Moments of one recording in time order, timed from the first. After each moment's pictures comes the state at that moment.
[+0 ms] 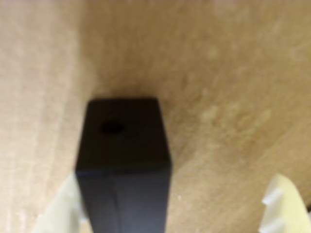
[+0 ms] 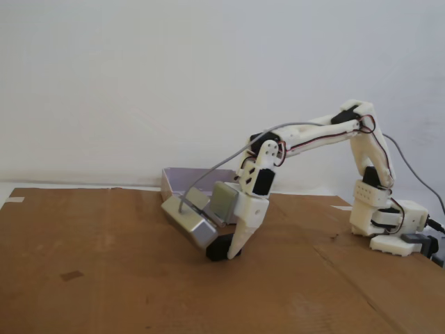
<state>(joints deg) -8.2 51.9 69.0 59.1 -5.2</state>
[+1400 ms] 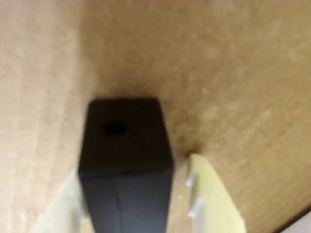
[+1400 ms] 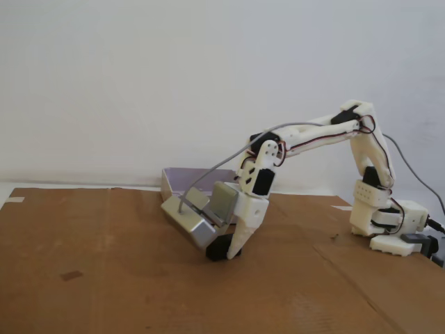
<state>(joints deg) -8.2 51.9 69.0 59.1 -5.2</state>
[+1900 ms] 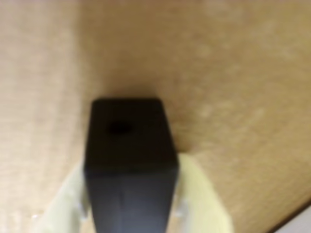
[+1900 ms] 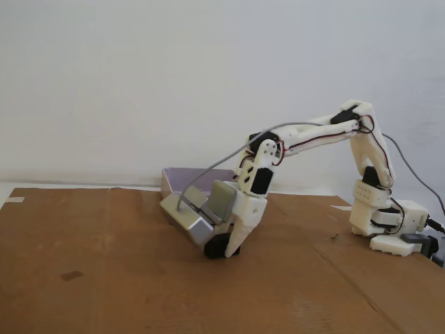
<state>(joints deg) -7.3 51.9 68.9 58.8 -5.0</state>
